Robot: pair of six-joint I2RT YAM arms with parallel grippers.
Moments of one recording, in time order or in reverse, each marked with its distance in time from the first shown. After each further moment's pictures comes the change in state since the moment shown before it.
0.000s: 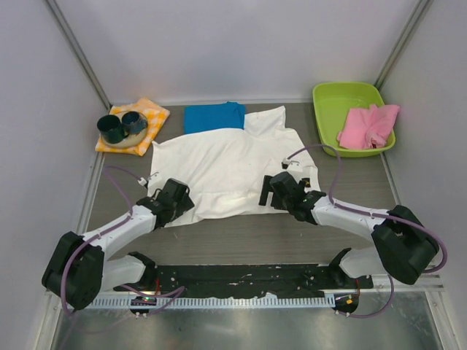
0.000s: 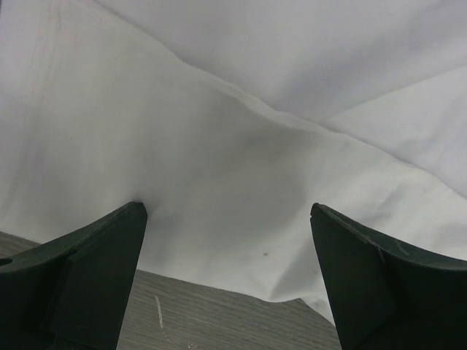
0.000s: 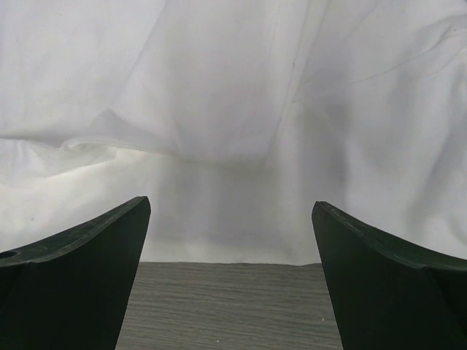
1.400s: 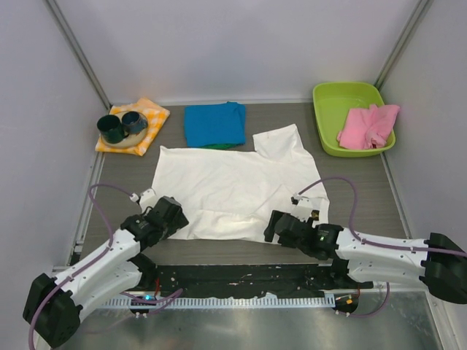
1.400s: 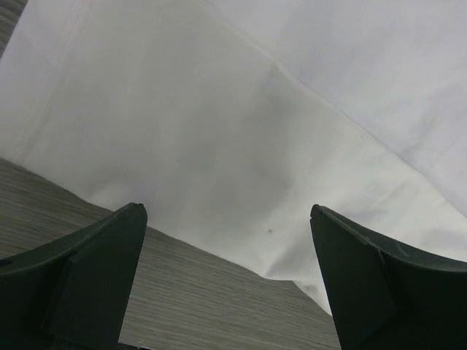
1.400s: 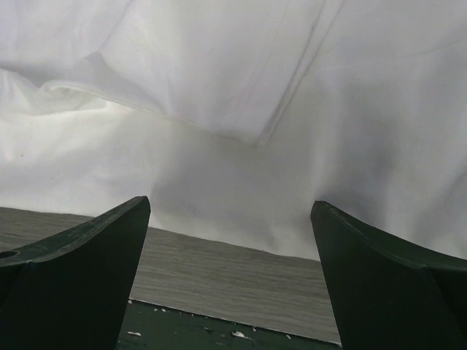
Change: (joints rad) left arm -0.104 -0.350 -0.105 -0.249 0.018 -0.071; right arm 0.377 -0.368 -0.249 -0.256 0.094 0.423
